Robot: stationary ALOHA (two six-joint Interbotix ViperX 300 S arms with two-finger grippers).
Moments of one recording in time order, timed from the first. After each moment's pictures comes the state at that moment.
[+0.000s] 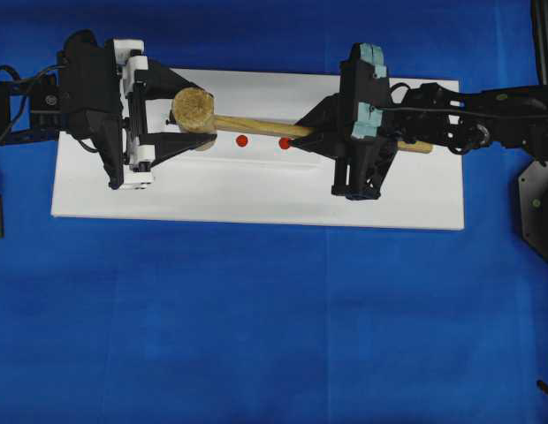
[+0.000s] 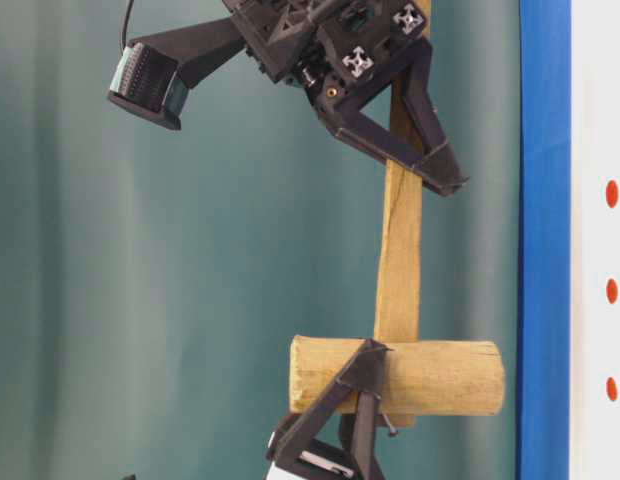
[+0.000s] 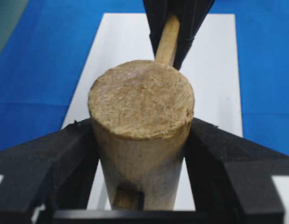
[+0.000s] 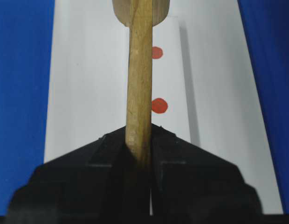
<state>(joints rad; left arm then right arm) 0.15 -0.28 0.92 -0.02 -0.33 0.12 -0.14 -0.17 0.74 0.60 -0.02 -0.50</state>
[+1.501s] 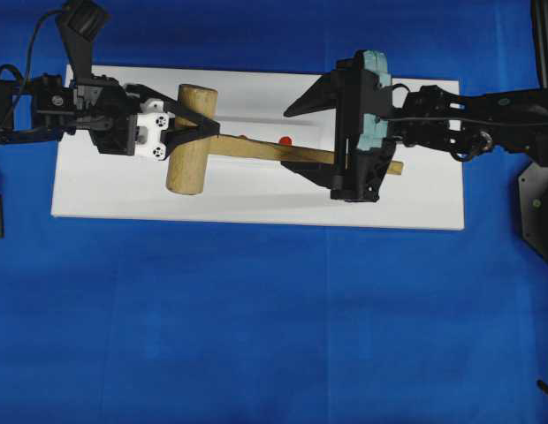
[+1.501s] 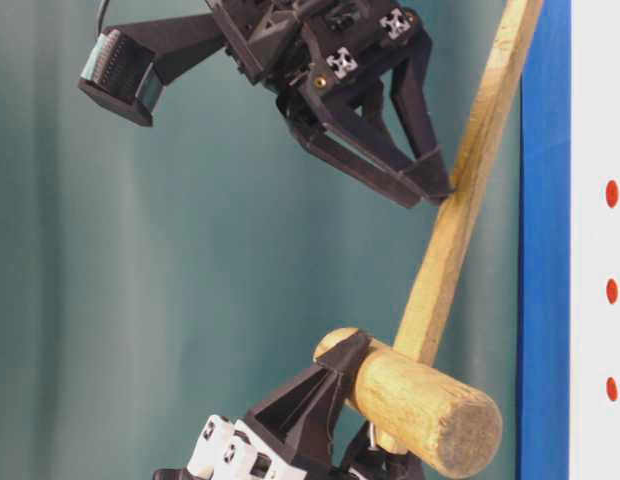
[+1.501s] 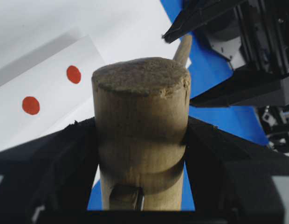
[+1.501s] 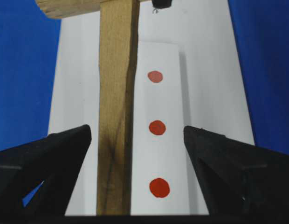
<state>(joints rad) 0.15 -0.28 0.89 -0.02 -0.23 -0.94 -0.11 -0.17 0.73 0.54 -0.06 -0.50</state>
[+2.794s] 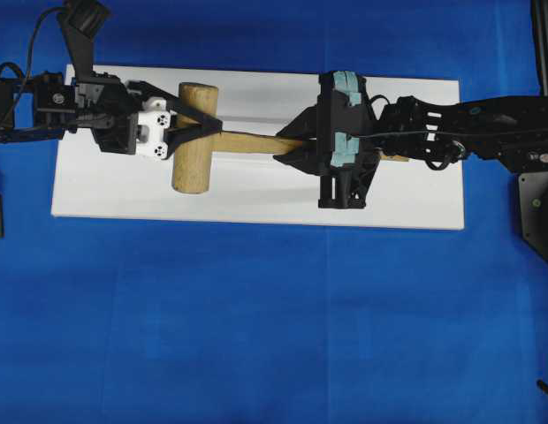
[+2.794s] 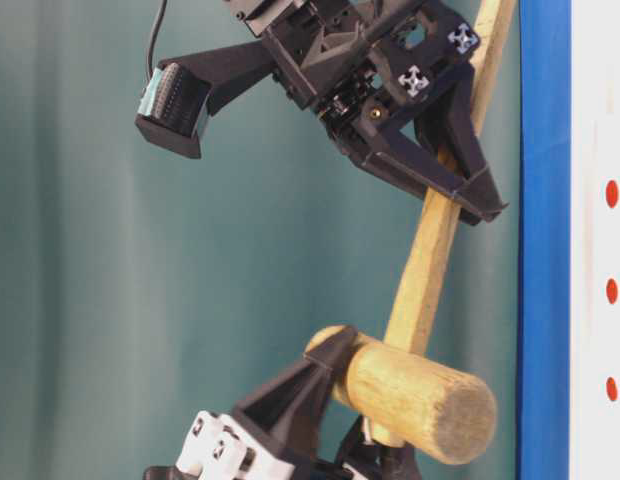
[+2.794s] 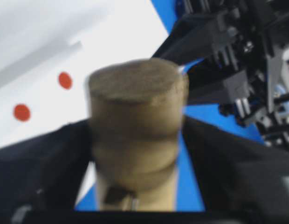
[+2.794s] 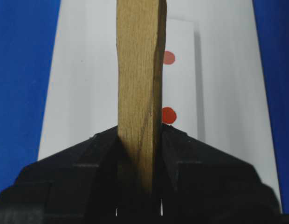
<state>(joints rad) 0.15 -0.29 0.88 -0.02 -0.23 -0.92 -0.10 -0.08 0.71 0.50 -0.07 -0.50</state>
